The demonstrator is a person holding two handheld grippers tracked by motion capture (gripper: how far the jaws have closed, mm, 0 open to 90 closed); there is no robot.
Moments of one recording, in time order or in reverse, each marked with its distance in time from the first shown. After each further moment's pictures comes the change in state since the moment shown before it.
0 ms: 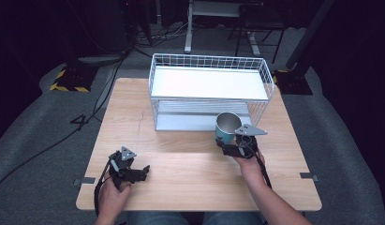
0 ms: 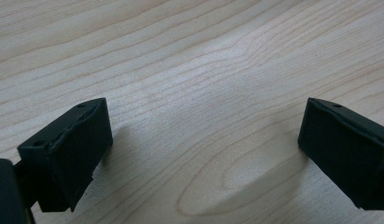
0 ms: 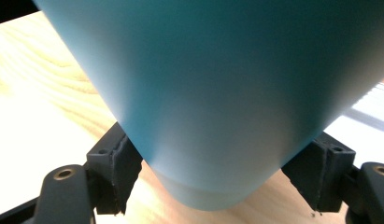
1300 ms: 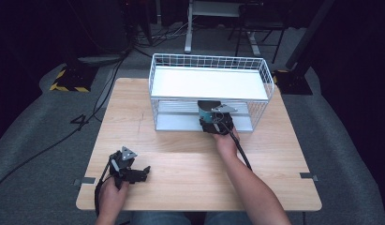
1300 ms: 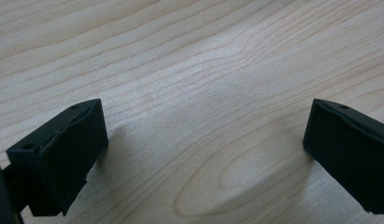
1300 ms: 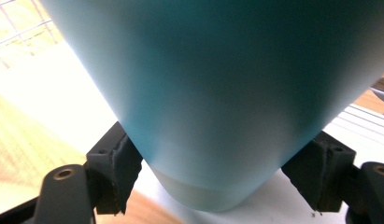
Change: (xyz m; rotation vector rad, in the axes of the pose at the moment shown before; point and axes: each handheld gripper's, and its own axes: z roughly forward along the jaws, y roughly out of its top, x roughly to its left) left arm 0.000 0.001 0.001 0.008 -0.008 0.012; right arm -0.013 0.038 0.112 0.038 -0.096 0.014
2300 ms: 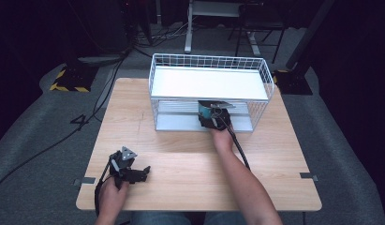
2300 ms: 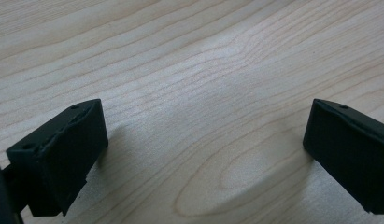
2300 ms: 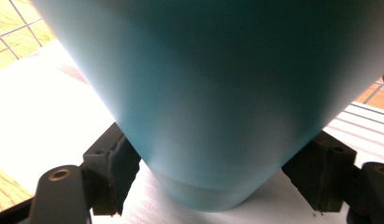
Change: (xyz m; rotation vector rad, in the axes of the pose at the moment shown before) left arm 0.000 0.000 0.000 0.001 0.000 -0.005; right arm -0.013 -0.001 0.030 -0.013 -0.012 0.066
